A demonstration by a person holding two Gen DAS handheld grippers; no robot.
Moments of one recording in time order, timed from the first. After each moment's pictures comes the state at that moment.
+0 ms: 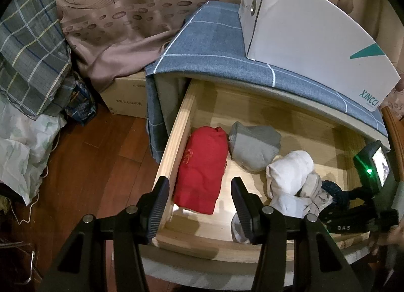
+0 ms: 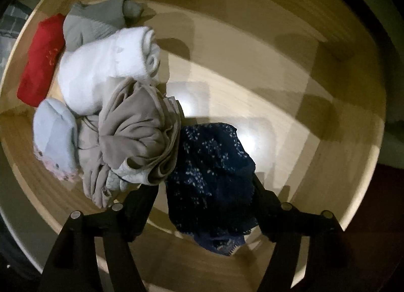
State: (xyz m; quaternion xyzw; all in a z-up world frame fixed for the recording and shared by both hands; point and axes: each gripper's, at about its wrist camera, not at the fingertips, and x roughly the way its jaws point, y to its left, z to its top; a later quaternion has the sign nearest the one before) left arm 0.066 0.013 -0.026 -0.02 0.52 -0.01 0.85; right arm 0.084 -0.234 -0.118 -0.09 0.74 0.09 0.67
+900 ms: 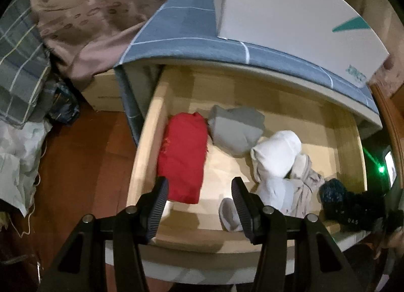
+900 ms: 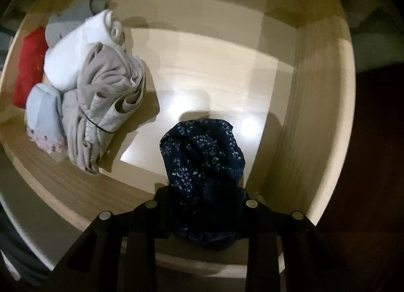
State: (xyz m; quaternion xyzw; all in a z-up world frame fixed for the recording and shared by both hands) left arm 0.070 -0.005 -0.039 0.01 0.56 -0.07 0.83; right arm 0.018 -0.303 -0.112 0.00 0.75 0.02 0.67
